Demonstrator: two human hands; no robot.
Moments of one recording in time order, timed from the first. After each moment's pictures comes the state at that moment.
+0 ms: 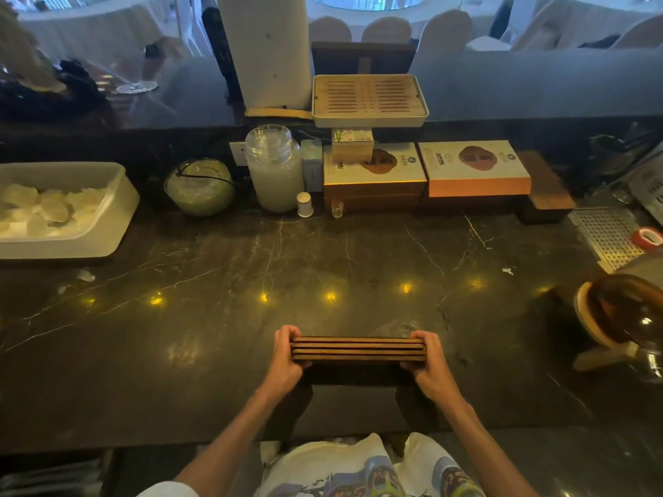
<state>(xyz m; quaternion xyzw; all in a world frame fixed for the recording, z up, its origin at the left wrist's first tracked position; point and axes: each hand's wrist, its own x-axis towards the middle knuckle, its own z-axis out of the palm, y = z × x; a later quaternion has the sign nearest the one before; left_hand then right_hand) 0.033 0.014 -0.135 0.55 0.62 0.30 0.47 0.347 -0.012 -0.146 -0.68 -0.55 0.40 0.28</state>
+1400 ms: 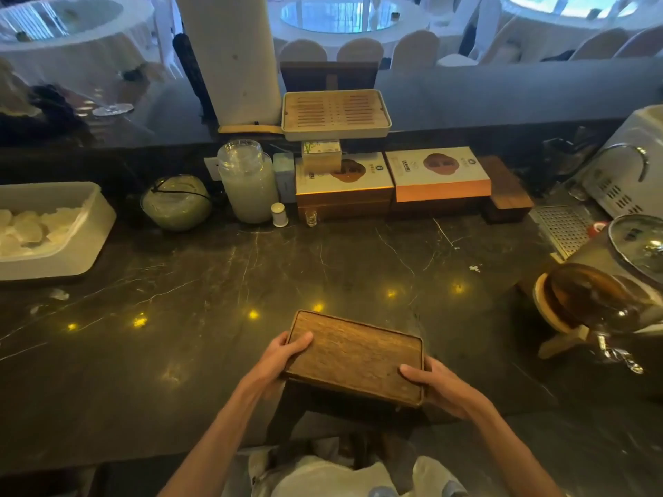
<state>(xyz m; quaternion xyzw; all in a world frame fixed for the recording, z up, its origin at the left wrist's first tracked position) 0.074 0.024 -0.098 0.30 0.55 0.26 0.73 0.410 -0.042 -0.097 -0.53 -0.28 0.76 0.25</state>
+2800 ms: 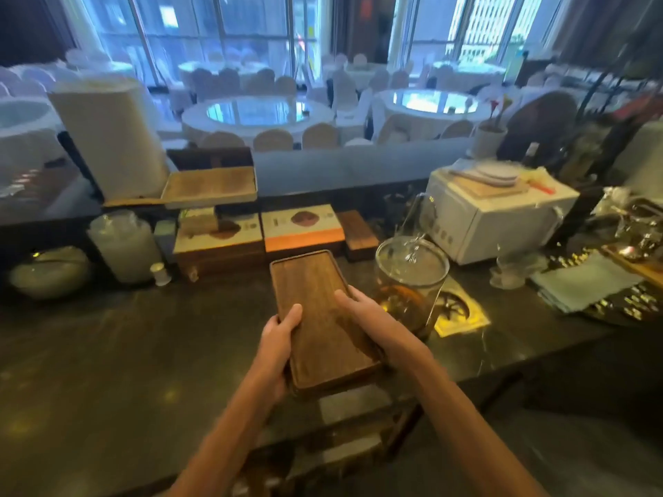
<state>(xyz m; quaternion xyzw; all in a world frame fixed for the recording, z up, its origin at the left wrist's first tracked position) 0.400 -0.081 0.092 0.32 0.47 0.39 0.72 0.578 -0.088 0.116 -0.57 -0.42 0.60 0.38</state>
